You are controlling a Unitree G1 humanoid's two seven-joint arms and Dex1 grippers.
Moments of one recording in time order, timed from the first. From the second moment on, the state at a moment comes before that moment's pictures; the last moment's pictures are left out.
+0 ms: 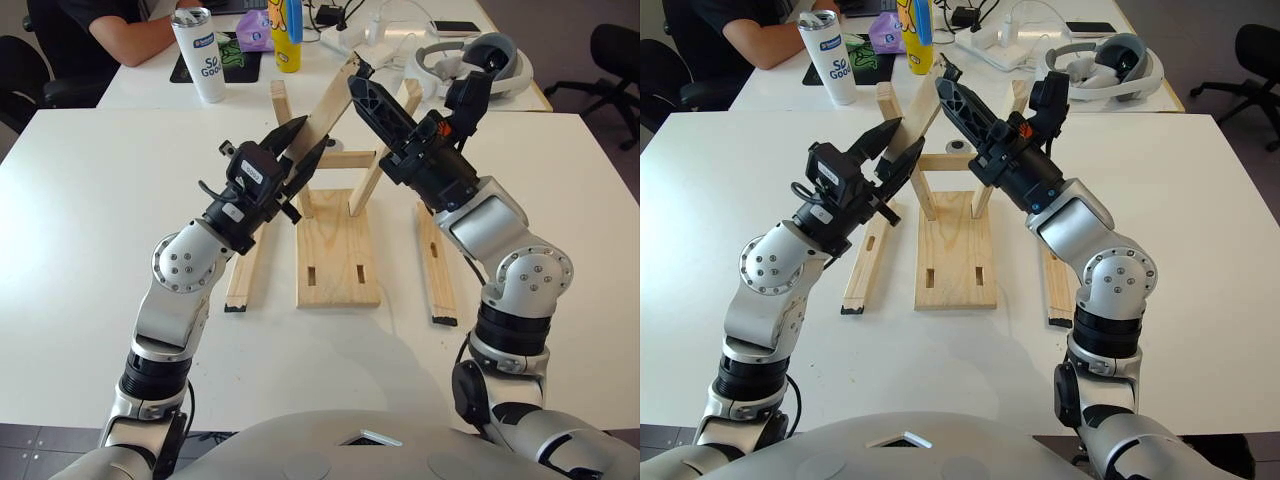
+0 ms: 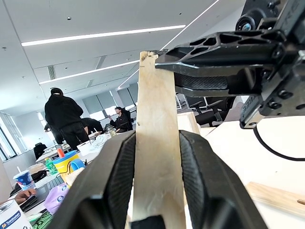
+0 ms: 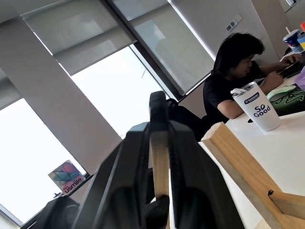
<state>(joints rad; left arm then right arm) -0.19 0.31 -0.17 -0.49 -0.12 0.16 -0.40 -0.41 -0.17 -0.14 -0.39 1.38 0.76 0.04</state>
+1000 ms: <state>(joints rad) -0.11 0.22 0.00 -0.63 -0.17 0.17 -0.21 0.03 -0.45 -0.18 -0.63 0.84 0.70 0.11</state>
